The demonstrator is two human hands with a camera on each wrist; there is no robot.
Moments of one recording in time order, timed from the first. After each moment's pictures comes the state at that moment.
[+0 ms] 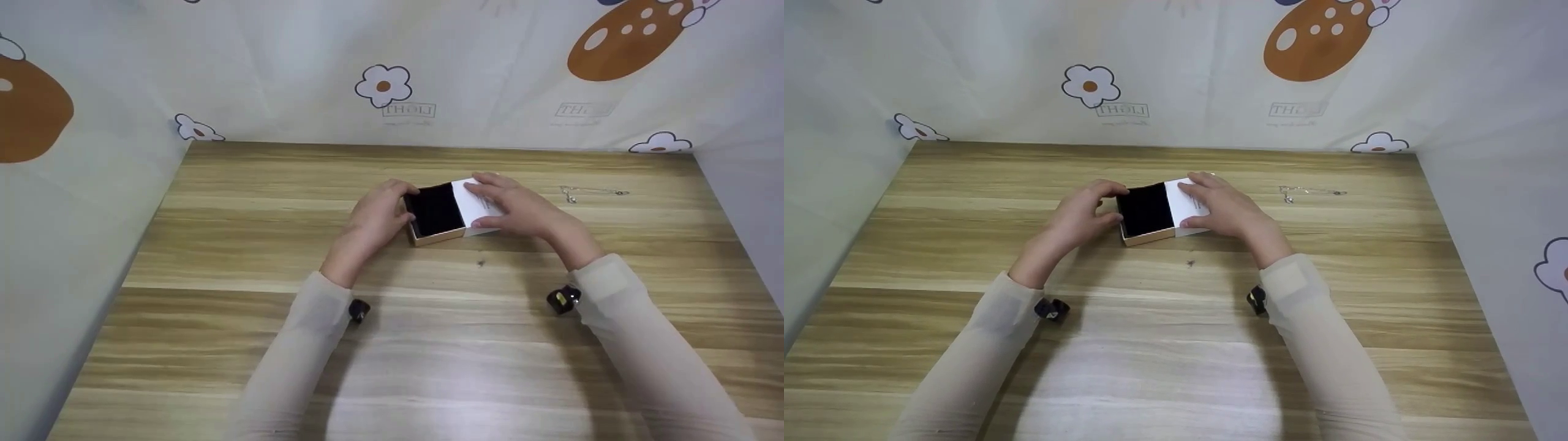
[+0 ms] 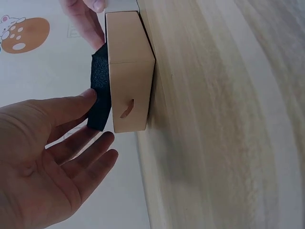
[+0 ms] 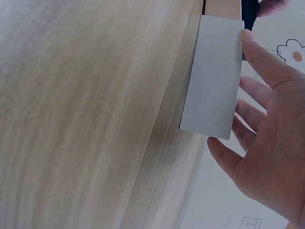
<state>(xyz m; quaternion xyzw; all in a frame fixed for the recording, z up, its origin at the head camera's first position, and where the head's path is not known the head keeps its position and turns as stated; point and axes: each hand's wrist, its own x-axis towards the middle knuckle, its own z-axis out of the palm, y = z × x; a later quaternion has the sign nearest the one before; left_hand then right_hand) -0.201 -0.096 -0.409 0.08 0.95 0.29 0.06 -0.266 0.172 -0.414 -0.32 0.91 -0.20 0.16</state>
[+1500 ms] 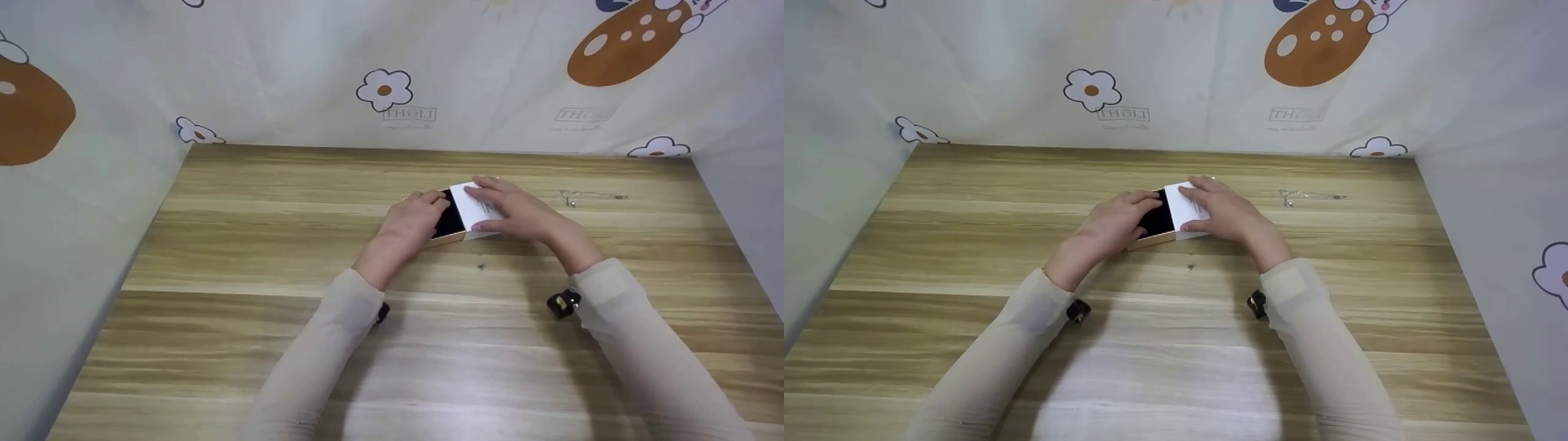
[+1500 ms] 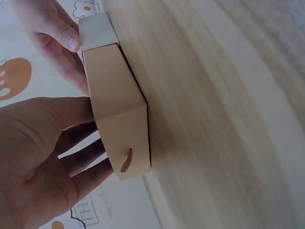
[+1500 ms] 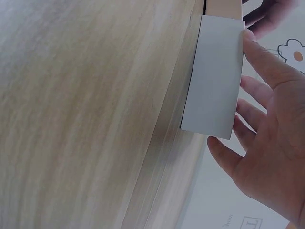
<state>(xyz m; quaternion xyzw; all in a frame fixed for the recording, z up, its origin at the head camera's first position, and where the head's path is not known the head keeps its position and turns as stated) -0.209 -0.049 -0.414 0.18 0.98 0.06 0.07 -0.266 0.172 -0.415 -0.33 0.91 -0.21 0.16</state>
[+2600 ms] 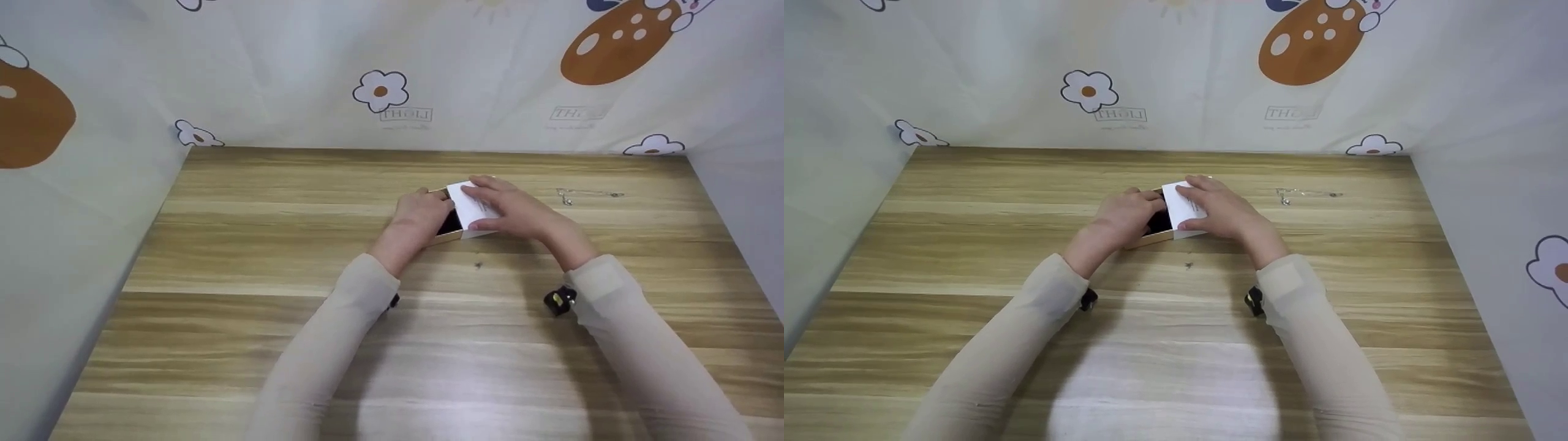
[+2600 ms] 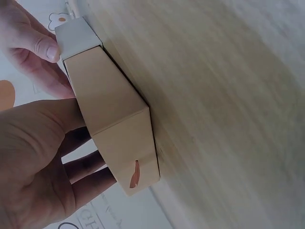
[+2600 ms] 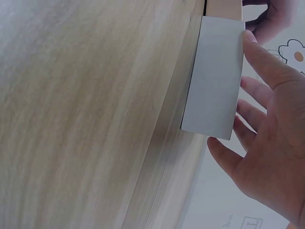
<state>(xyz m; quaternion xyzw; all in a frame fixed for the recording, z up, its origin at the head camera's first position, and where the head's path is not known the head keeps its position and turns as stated) -0.223 -0.031 -0.414 0.20 0.97 -0.03 0.09 -0.264 0.172 -0.415 -0.32 0.91 -0.21 0.17</state>
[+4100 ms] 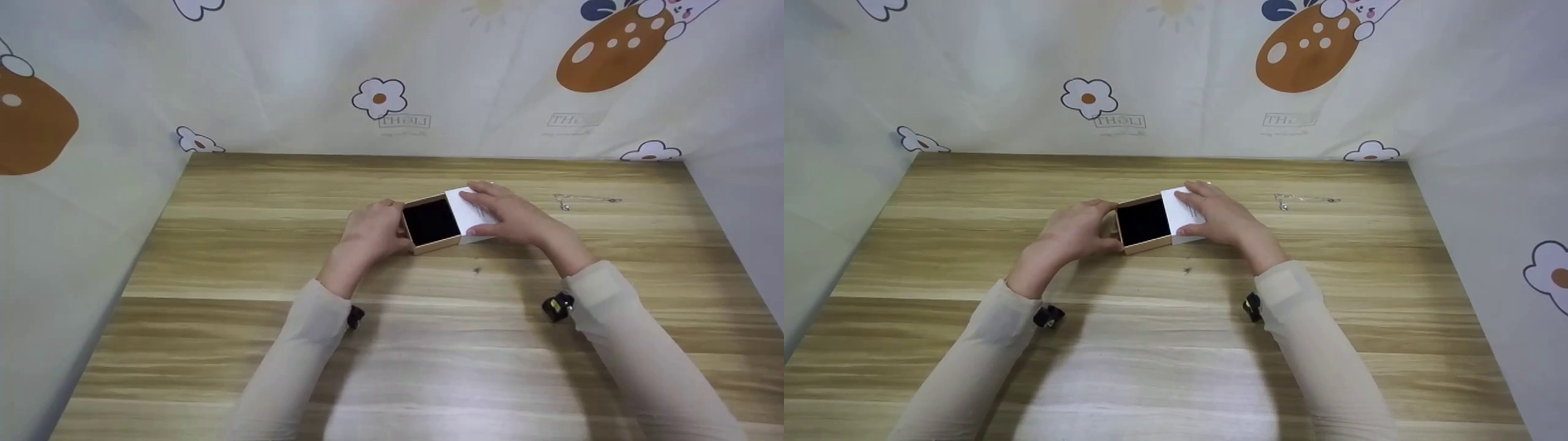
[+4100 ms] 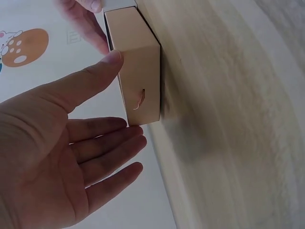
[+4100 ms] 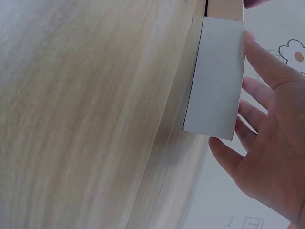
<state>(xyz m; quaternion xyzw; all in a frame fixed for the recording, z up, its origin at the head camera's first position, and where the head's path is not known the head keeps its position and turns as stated) -0.192 -0.094 -0.403 0.10 0.99 0.11 0.09 -0.264 0.172 -0.417 -0.33 0.91 -0.21 0.15</state>
